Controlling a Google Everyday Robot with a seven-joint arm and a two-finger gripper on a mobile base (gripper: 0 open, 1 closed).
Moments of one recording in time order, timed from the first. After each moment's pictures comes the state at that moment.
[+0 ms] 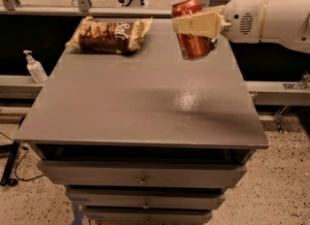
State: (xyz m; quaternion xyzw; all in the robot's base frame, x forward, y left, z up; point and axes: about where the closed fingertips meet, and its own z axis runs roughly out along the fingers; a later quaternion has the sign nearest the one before) arm 0.575 -0.084 1.019 -0.33 0.71 0.37 0.51
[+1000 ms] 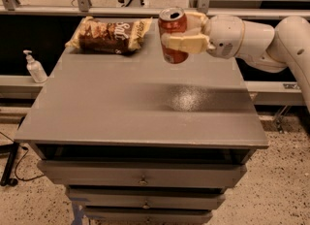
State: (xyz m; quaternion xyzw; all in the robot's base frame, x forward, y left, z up) arm 0.584 -0.053 1.000 -0.47 0.47 0.44 0.61
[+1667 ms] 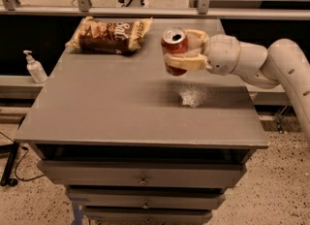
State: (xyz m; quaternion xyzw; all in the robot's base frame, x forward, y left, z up) arm 0.589 -0.063 0.953 -0.49 0.43 0.40 0.65
